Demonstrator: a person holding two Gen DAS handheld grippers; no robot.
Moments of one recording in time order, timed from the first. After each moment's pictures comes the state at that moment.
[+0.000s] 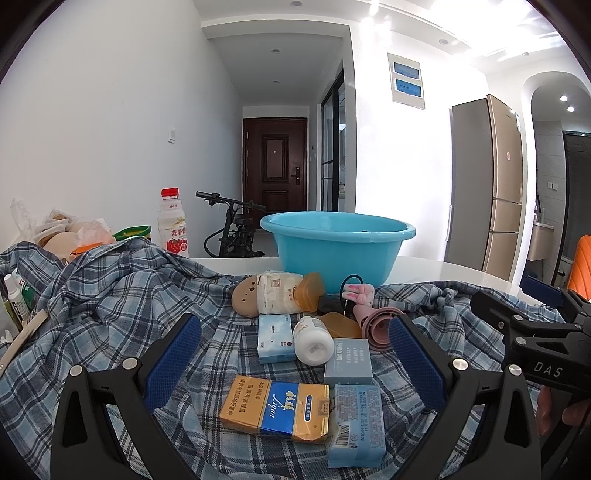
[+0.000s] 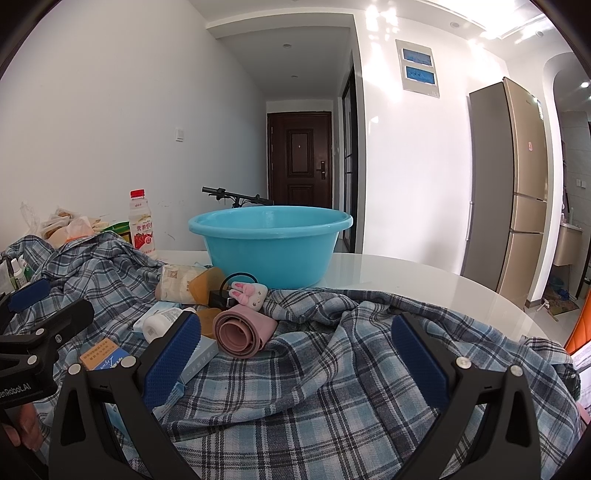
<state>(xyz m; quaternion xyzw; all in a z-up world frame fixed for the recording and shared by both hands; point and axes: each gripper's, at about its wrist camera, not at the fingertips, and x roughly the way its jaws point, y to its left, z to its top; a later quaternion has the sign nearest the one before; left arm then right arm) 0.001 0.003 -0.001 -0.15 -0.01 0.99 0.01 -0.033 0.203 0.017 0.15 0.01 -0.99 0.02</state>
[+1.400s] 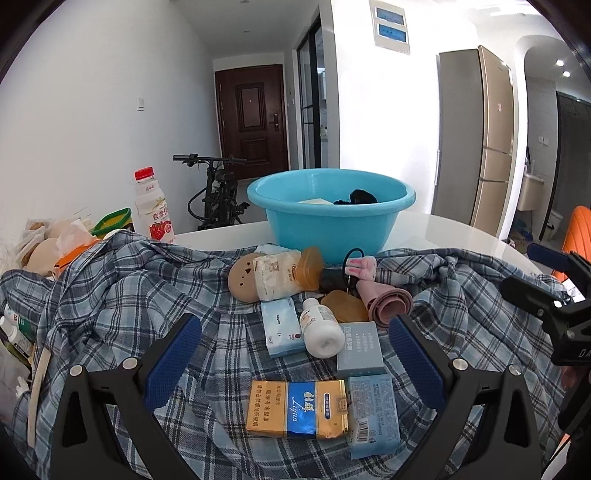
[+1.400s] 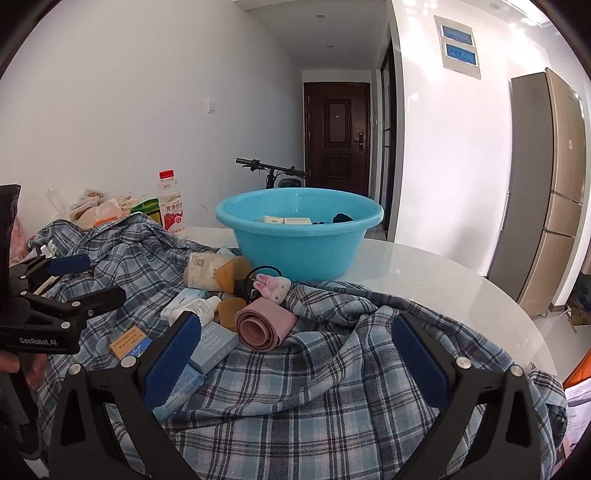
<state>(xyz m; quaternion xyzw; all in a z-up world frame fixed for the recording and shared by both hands) -0.049 -0.006 0.035 -0.28 0.04 0.96 0.06 -0.053 0.216 0.055 0.23 0.02 -0.97 0.10</state>
